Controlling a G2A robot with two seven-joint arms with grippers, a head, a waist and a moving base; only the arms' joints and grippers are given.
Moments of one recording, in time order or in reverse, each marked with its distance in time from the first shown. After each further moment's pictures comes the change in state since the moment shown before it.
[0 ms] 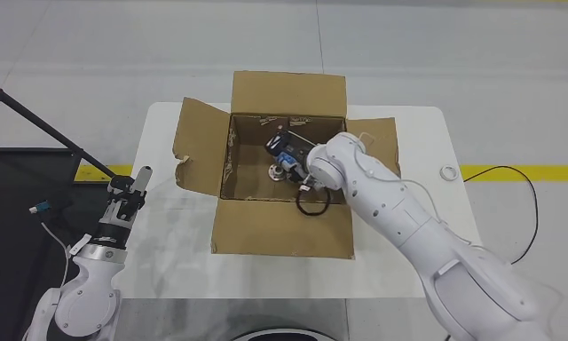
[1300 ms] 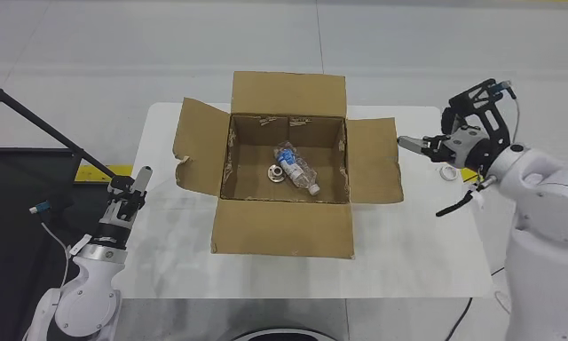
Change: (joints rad) left arm 0.000 0.000 0.000 0.000 0.000 0.000 0.000; right arm -0.601 0.297 1.213 -0.961 0.192 -0.159 0.243
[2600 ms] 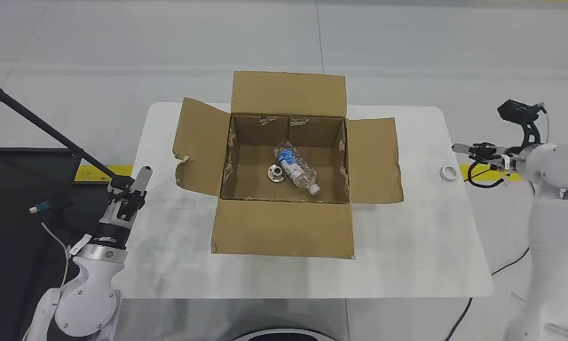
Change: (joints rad) left arm 0.000 0.000 0.000 0.000 0.000 0.000 0.000; right arm 0.266 0.067 0.010 0.716 -0.274 0.231 0.118
